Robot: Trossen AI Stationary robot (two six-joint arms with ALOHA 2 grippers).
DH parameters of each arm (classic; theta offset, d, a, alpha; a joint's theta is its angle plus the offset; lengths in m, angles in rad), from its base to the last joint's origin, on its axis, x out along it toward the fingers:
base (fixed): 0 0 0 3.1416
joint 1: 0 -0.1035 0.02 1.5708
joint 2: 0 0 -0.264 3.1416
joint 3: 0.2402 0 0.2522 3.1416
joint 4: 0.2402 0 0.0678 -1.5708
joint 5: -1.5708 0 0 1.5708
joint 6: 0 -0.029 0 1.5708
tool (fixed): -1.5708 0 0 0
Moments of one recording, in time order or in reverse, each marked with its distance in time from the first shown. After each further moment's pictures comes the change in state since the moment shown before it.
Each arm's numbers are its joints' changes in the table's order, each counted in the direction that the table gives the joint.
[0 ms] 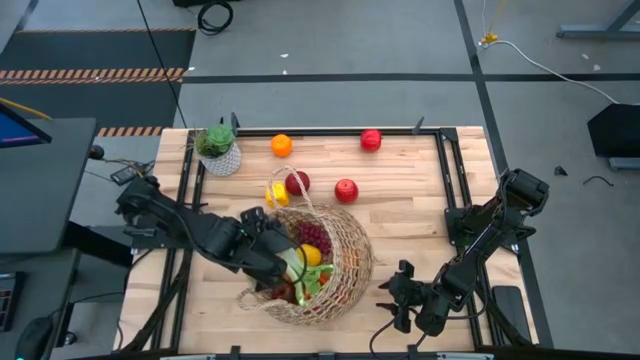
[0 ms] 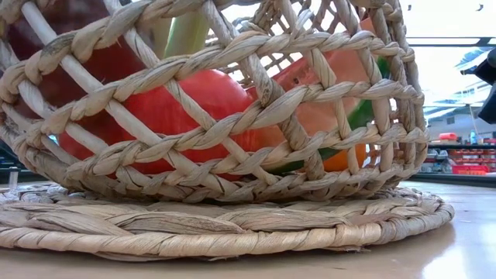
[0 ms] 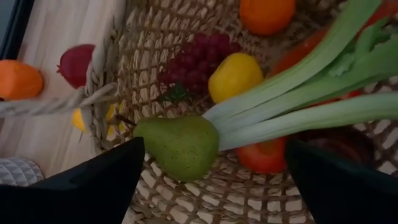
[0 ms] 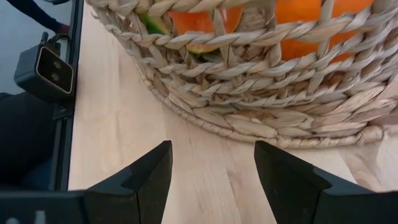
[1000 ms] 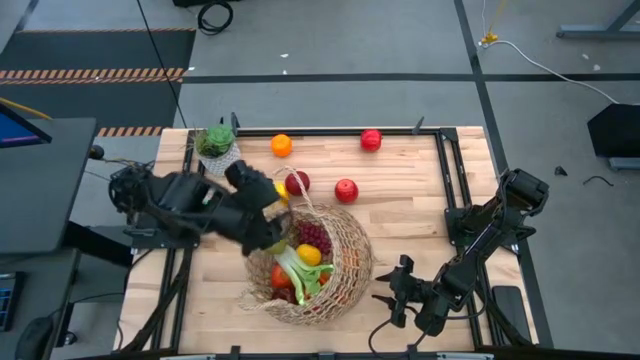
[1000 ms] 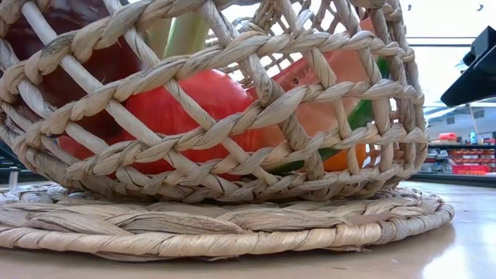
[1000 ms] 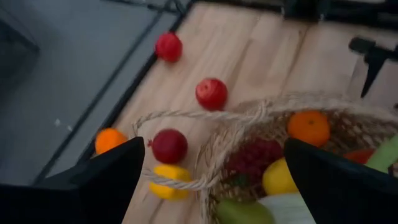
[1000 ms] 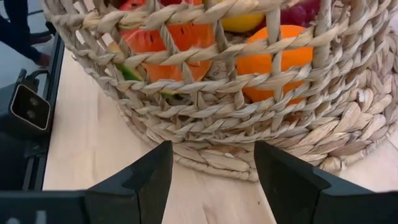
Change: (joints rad) left arm -0.101 -0.011 0.396 0.158 -0.297 -0.076; right arm 0.005 0.000 0.002 0.003 0.154 0.010
